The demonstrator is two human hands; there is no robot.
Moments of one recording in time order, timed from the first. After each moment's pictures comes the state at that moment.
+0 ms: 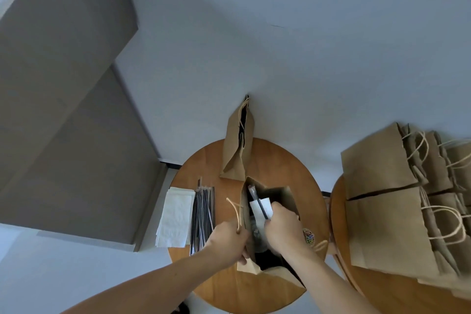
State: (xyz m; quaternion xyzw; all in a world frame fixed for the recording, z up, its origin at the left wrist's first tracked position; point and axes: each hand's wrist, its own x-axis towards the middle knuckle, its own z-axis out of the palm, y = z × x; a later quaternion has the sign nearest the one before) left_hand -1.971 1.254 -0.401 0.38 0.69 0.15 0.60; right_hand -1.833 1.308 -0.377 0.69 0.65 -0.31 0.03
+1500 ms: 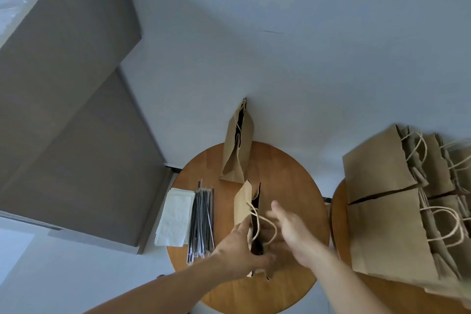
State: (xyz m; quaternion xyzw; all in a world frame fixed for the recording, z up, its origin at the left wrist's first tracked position) left_hand -1.936 1.236 -0.391 0.51 0.65 0.12 0.55; right_hand -1.788 1.303 -0.366 0.63 0.42 -0.65 -0.10
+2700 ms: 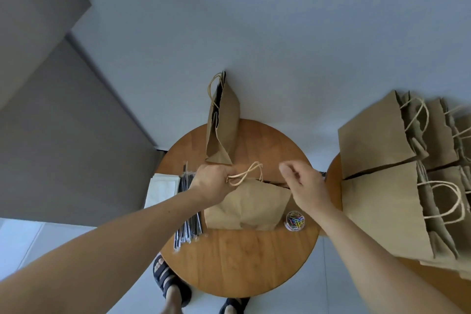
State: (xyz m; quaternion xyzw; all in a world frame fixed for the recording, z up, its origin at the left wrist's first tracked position) left_hand -1.954 1.341 -0.407 0.66 0.68 0.12 0.30; right_hand -1.710 1.374 -0.415 0.55 0.72 -0.33 -0.27
